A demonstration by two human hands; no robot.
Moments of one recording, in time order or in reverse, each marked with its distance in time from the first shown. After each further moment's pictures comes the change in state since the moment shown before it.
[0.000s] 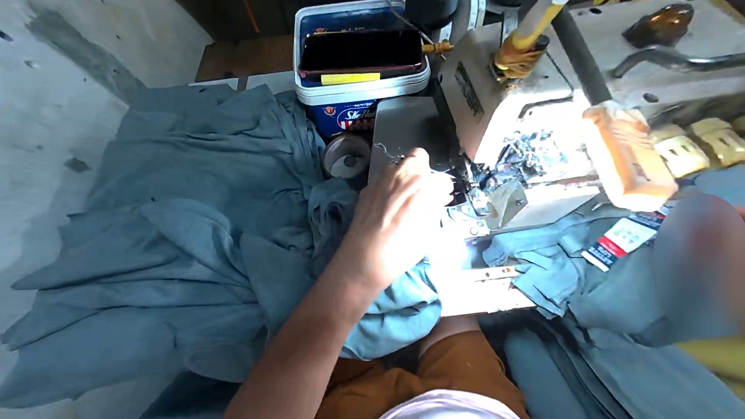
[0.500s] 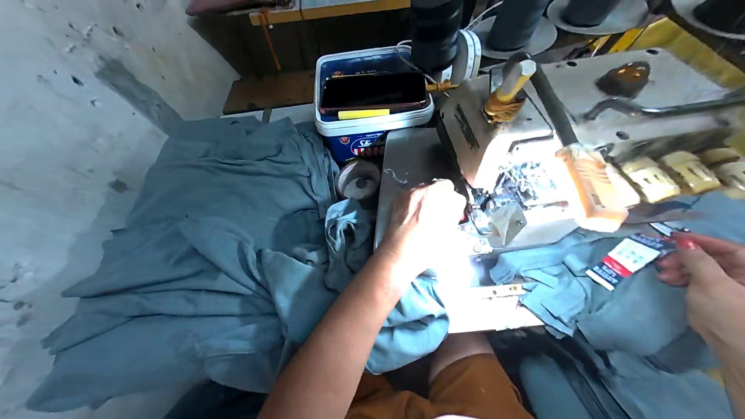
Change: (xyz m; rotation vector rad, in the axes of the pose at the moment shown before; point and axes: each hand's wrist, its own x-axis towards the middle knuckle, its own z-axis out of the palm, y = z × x) left_hand 0.022 0.023 -0.006 -0.237 -0.193 -0.221; right_hand 0.003 0.056 0.011 0.085 0.066 -0.132
